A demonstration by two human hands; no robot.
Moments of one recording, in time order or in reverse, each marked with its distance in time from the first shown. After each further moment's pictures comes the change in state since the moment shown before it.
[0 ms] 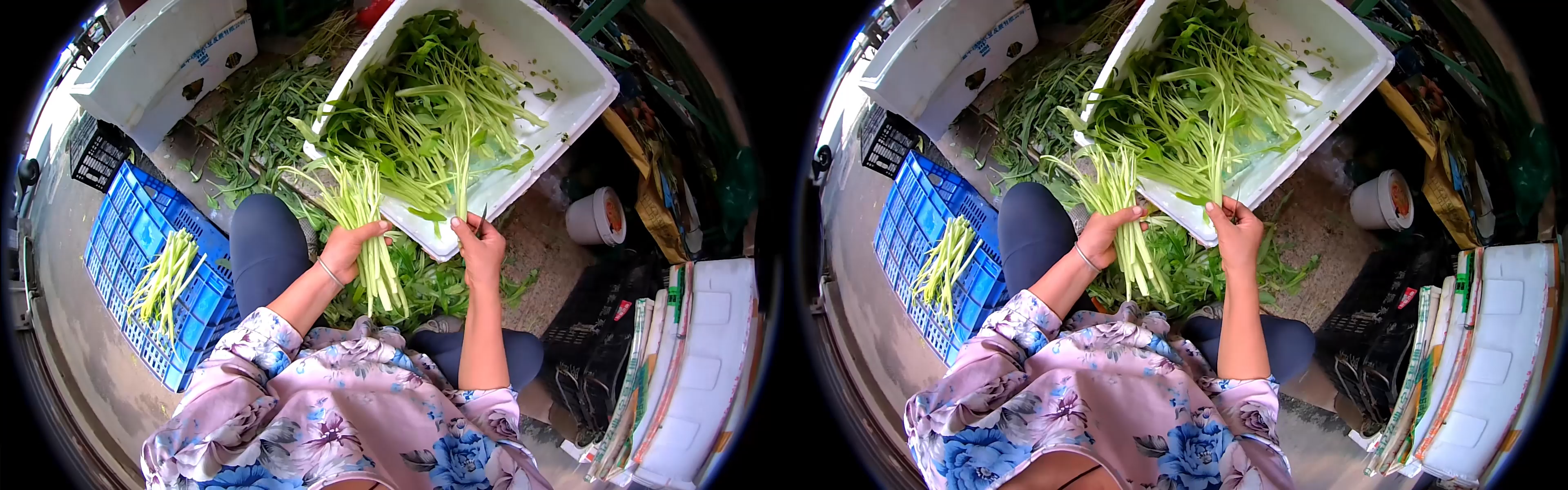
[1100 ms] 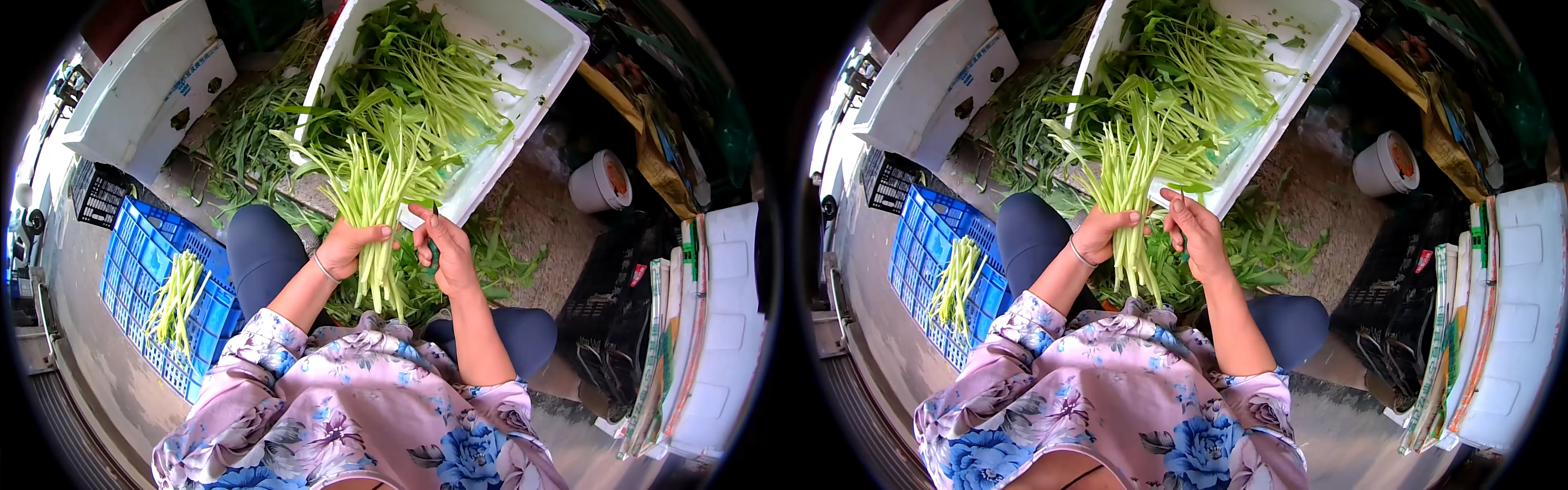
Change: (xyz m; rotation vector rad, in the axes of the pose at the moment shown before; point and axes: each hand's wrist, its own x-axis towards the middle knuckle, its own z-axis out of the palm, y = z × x) left_hand -0.009 0.008 0.023 0.114 -0.285 0.006; right_hand -0.046 -0.019 0.016 0.397 -0.367 0.208
